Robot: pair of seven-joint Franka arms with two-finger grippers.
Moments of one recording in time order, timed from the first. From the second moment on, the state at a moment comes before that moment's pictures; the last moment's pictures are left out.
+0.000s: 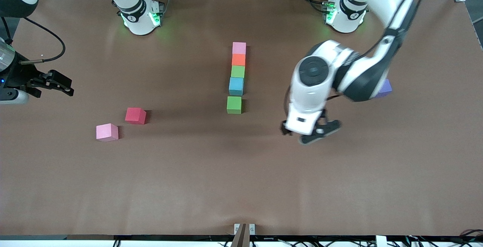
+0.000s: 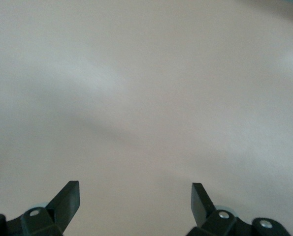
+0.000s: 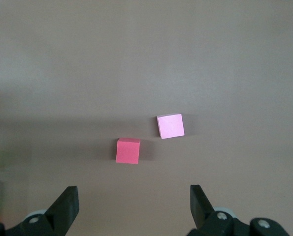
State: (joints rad) left arm -0.15 0.51 -0.46 -1.42 0.41 1.88 -1.08; right arm 0.06 0.05 -0.06 -1.60 0.01 1.69 -0.03
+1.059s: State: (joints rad) left arm -0.08 0.12 -0.11 -1.43 0.07 1.61 -0.24; right arm 0.06 0.05 -0.06 -1.56 0.01 1.67 0.00
